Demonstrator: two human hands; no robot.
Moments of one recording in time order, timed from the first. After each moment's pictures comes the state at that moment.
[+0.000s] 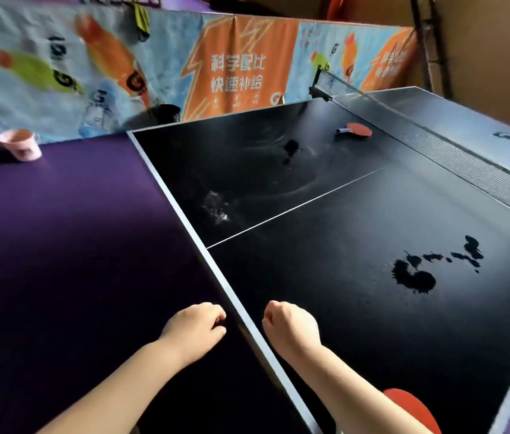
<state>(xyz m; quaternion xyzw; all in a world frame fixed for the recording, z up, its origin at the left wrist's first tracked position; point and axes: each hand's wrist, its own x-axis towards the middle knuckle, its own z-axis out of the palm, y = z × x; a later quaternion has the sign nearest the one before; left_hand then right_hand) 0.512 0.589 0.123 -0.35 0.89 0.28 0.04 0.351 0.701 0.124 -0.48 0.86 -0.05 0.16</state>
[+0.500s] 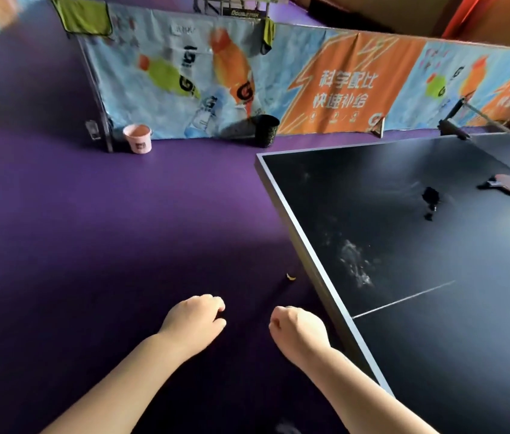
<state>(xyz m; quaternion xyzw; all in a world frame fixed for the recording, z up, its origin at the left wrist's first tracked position) 0.755 0.286 0.125 -0.48 0.84 0.23 0.01 0.563 0.364 0.115 -0.61 0.78 0.01 0.16</state>
